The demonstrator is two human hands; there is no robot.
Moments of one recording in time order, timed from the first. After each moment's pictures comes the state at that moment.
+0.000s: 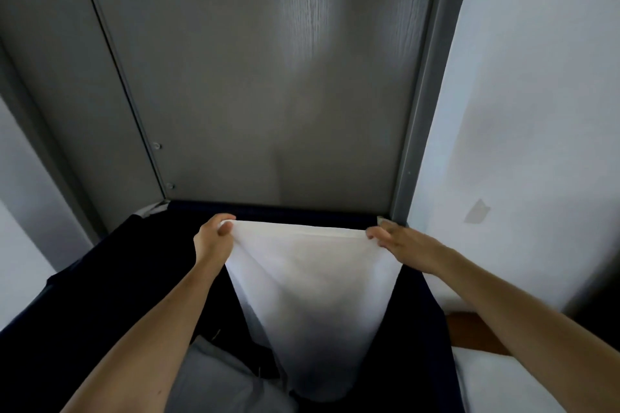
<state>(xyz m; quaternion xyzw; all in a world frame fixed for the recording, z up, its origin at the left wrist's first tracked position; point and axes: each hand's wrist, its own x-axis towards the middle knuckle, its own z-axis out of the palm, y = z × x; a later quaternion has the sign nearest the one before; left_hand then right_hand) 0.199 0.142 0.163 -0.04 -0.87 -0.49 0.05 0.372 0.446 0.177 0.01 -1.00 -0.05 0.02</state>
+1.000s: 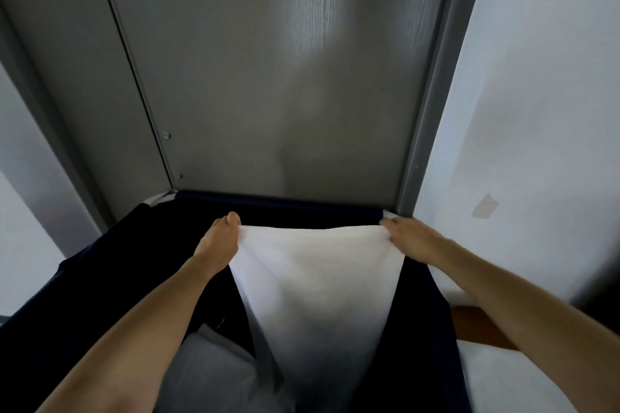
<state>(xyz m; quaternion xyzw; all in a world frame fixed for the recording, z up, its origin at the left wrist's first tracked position) 0.199 0.116 0.150 -0.19 -0.95 -0.24 0.02 0.364 0.444 0.164 -0.02 -1.00 -0.08 0.02</state>
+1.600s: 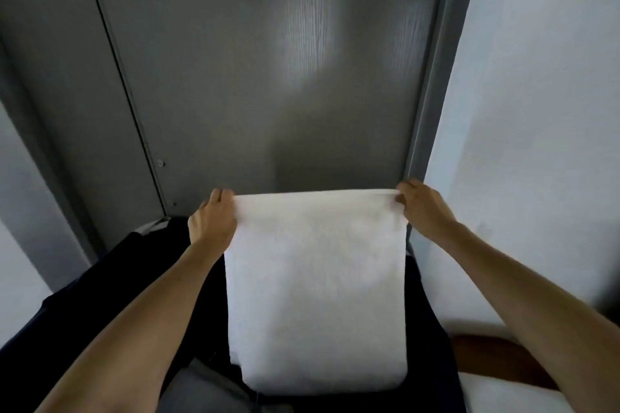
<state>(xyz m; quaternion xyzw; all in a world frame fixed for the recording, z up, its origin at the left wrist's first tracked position) 0.175 0.149 0.231 -0.17 -0.96 -0.12 0.17 0.336 0.459 0.255 -0.22 -0.96 0.03 0.19</state>
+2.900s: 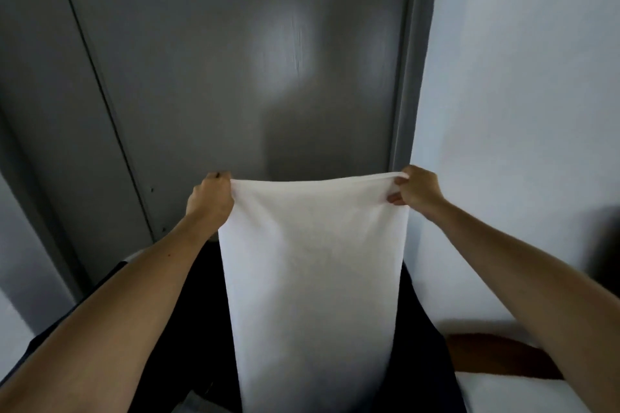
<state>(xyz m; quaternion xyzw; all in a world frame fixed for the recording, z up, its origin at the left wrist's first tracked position) 0.189 0.144 0.303 -0.22 -0.95 -0.15 0.15 0.347 0.435 0.299 -0.33 -0.79 0.44 0.28</state>
